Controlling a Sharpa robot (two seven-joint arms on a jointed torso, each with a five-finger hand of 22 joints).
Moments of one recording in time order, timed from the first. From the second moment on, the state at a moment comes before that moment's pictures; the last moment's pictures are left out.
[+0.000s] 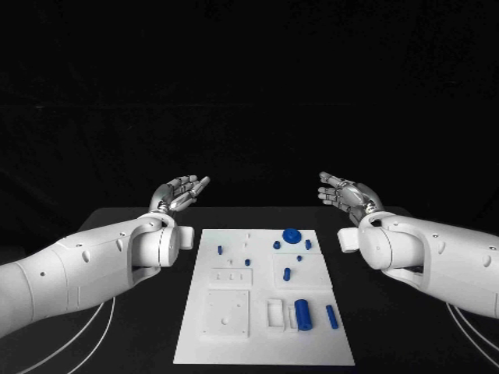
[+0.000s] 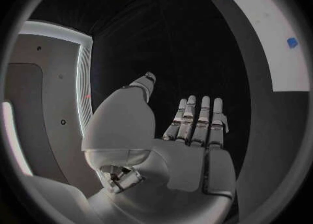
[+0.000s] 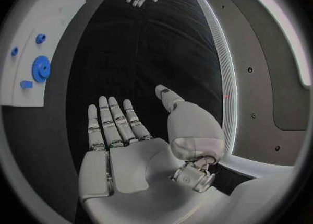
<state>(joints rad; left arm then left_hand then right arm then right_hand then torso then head) 1.23 -0.64 -0.14 1.15 0.04 -0.59 0.41 1.23 -0.20 0.27 0.28 0.05 0.38 0.08 0.38 0.43 0.67 0.07 0.06 0.07 0.45 0.15 0.28 0.49 0.01 0.32 0.14 0.27 1.30 1.24 -0.74 -0.12 1.28 0.00 -0.50 0.32 0.82 0.02 0.33 -0.08 0.27 0.44 0.16 0.29 0.38 0.66 0.22 0.06 0.07 0.51 0.22 0.27 0.33 0.11 0.26 0.24 0.07 1.23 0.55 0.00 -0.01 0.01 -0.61</state>
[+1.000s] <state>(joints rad) 1.29 -0.68 -0.17 1.15 0.05 -0.39 0.31 1.60 -0.09 0.17 0.25 0.11 0.74 0.18 0.42 0.41 1.08 0.13 0.17 0.11 1.00 0.08 0.50 0.56 0.06 0.77 0.00 0.45 1.31 1.31 -0.66 -0.15 1.06 -0.75 -0.30 0.15 1.06 -0.08 0.59 -0.28 0.19 0.77 0.19 0.40 0.40 1.04 0.17 0.14 0.09 0.98 0.11 0.48 0.44 0.24 0.78 0.21 0.19 1.29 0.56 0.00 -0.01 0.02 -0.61</state>
